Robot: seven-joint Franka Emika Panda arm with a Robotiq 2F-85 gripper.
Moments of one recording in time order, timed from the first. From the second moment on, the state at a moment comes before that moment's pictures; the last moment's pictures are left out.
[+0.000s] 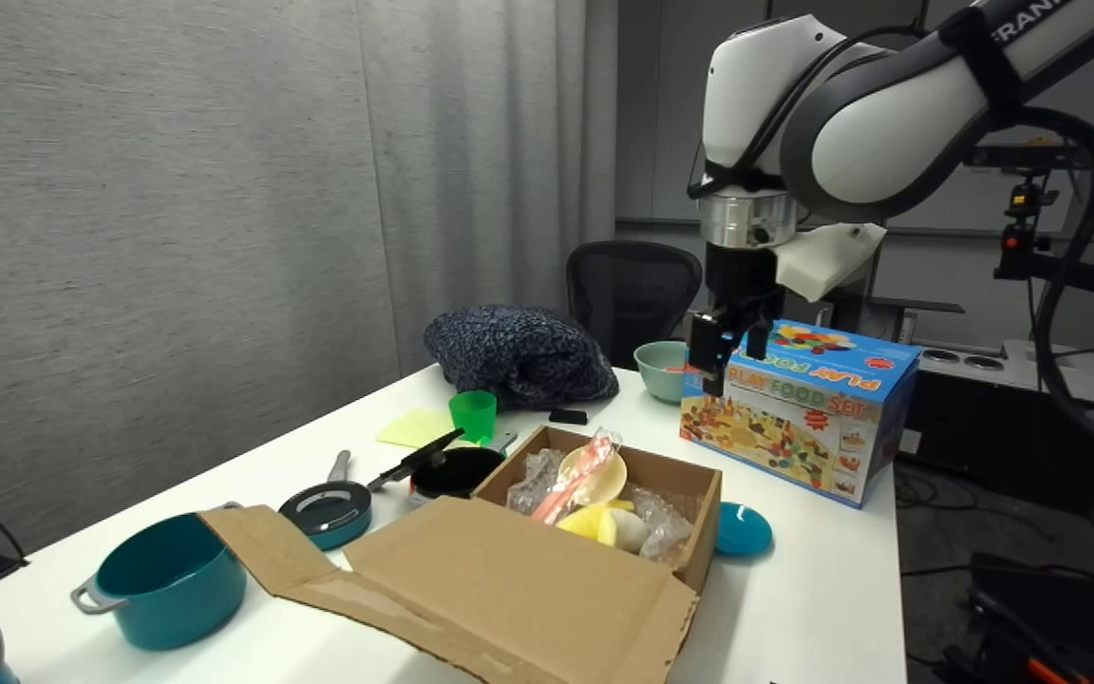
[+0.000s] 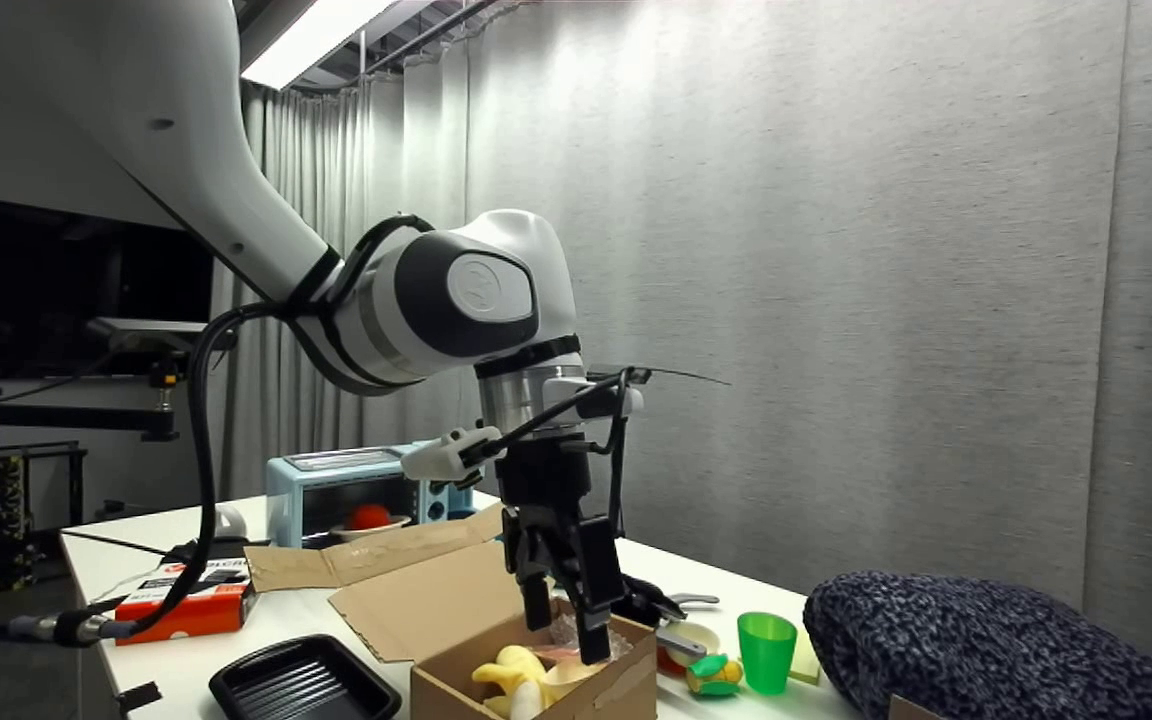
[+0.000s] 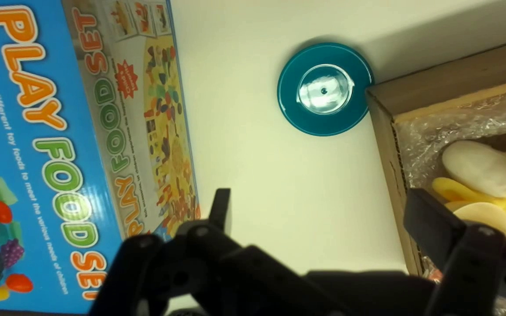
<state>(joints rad) -0.15 -0.14 0.00 -2.37 -0.30 2.28 0.31</state>
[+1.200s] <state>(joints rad) -0.13 0.16 -0.04 -2.25 -0.31 2.47 0.37</state>
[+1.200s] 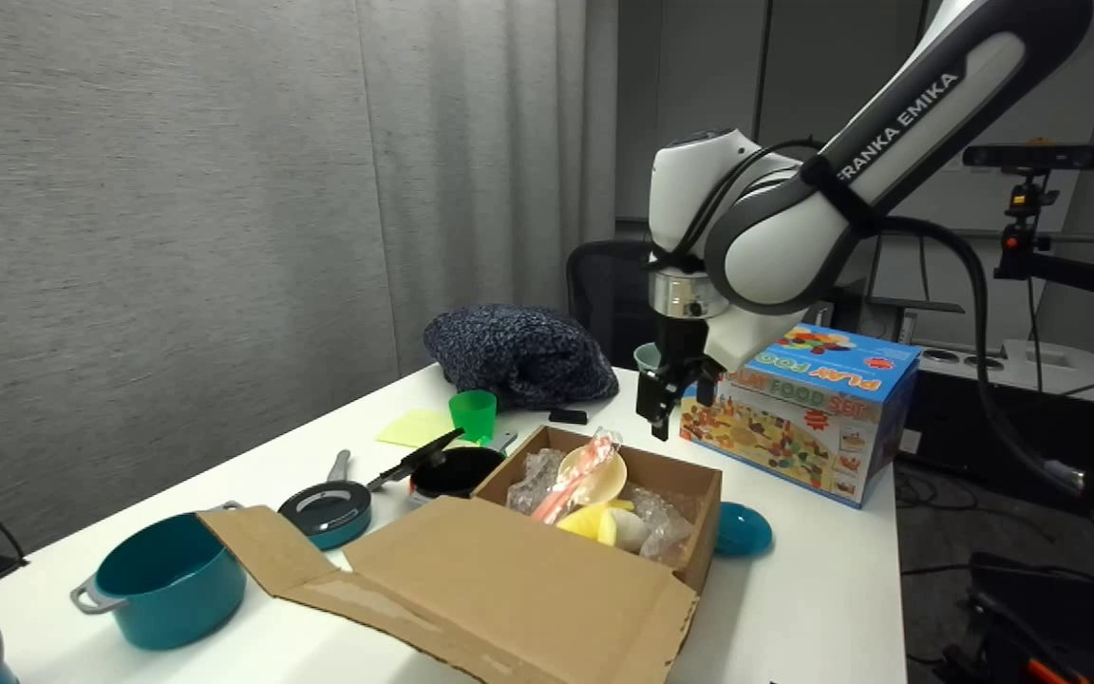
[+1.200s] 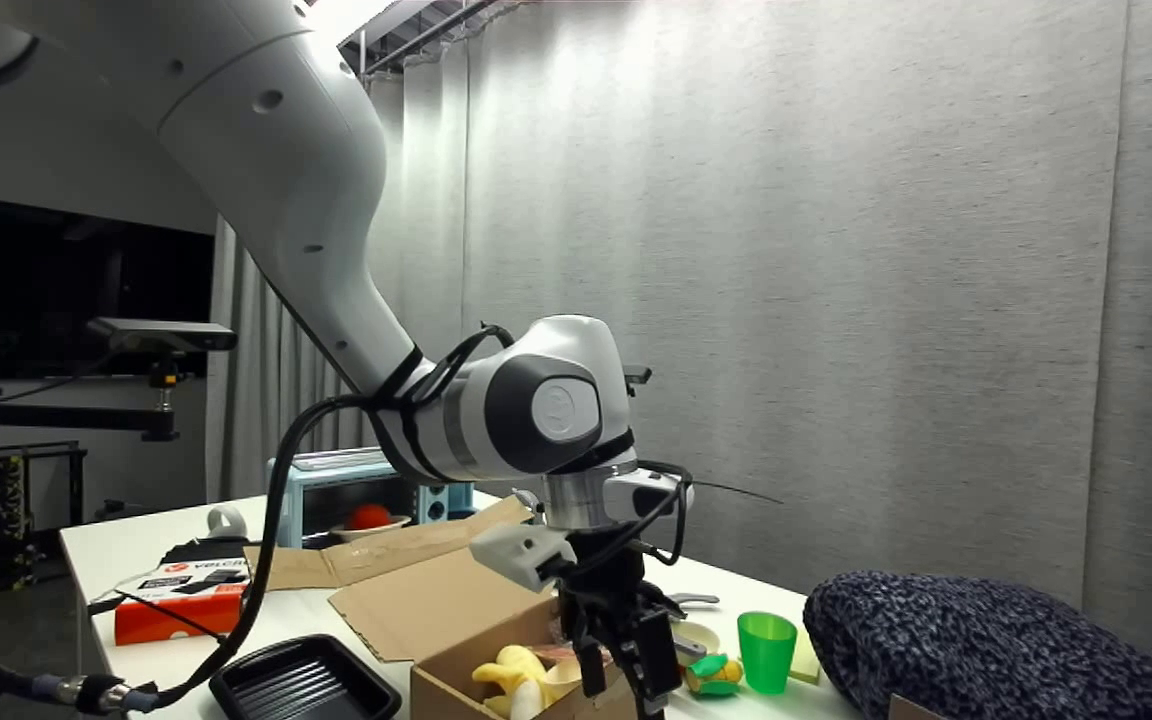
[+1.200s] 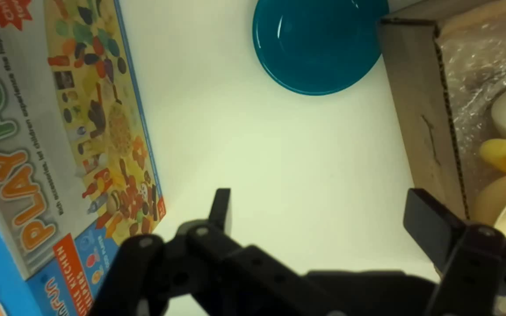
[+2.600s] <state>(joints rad) -0.11 0.25 0.06 -2.07 0.38 2.35 0.00</state>
